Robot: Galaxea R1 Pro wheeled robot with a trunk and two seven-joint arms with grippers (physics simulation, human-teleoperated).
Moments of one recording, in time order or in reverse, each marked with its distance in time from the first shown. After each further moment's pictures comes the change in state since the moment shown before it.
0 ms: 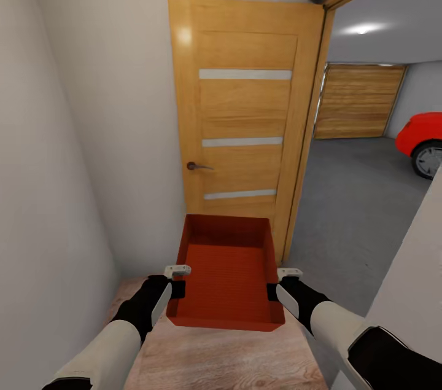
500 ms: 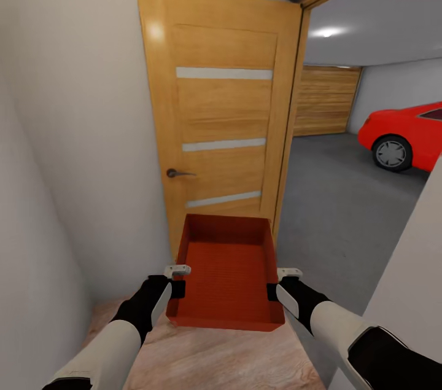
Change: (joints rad) left arm 0.000 0.000 0.002 -0.001 -0.004 0.001 -0.003; right arm 0.000 0.000 -0.001 0.000 0.001 0.000 0.000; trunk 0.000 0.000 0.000
